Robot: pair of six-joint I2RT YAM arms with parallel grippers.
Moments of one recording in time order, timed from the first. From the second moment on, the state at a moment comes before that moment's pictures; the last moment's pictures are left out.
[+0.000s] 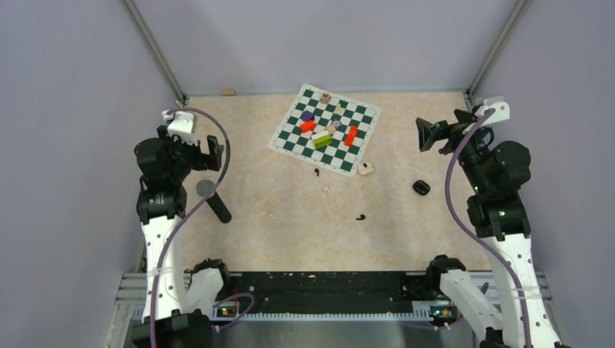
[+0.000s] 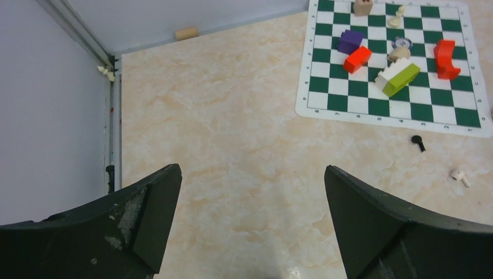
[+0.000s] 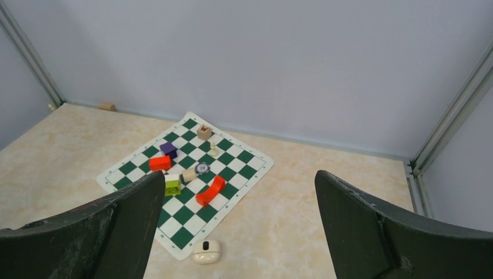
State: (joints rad) left arm 0.27 0.85 0.96 -0.35 0.45 0.17; right arm 0.10 0.73 1.01 -0.15 -0.17 0.02
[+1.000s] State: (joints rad) left arm -0.09 0.92 0.85 -0.41 0.46 0.35; right arm 0.07 1.43 0.94 -0.55 -0.01 -0.45
